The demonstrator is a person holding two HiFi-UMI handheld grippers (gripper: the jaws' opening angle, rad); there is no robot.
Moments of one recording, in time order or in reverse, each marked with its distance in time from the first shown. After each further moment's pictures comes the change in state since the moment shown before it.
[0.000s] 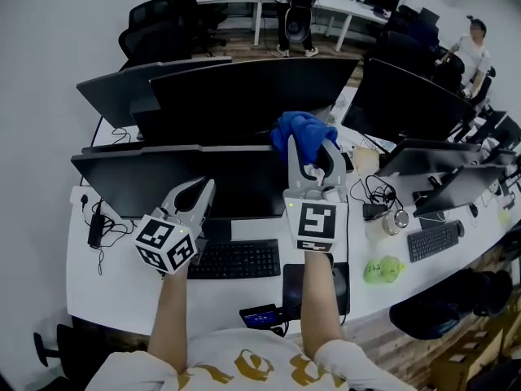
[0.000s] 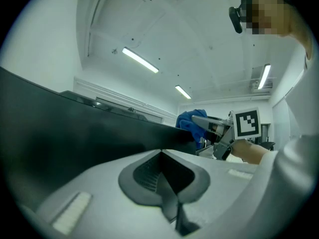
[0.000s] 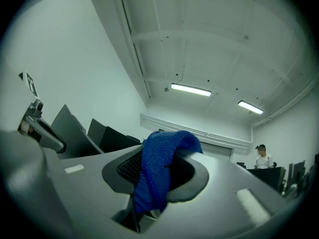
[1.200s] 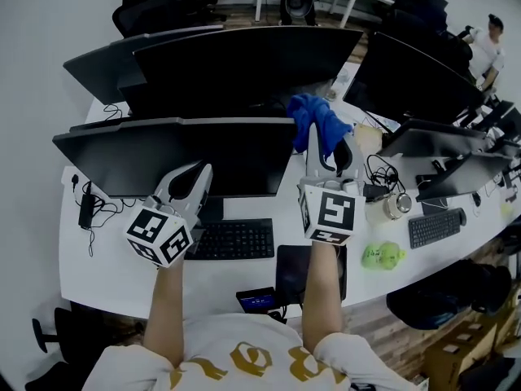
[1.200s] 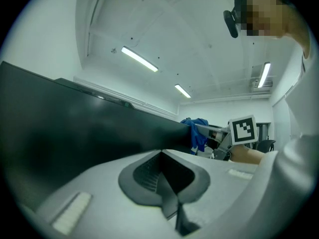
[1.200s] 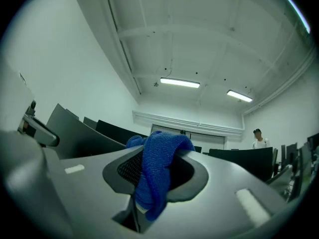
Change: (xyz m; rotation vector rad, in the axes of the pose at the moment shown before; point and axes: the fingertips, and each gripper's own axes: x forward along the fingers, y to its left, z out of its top) left arm 0.004 -0.020 -0.016 0.008 -0.003 0.006; right arm -0.025 -0.037 -0.054 0.104 0.051 -0.073
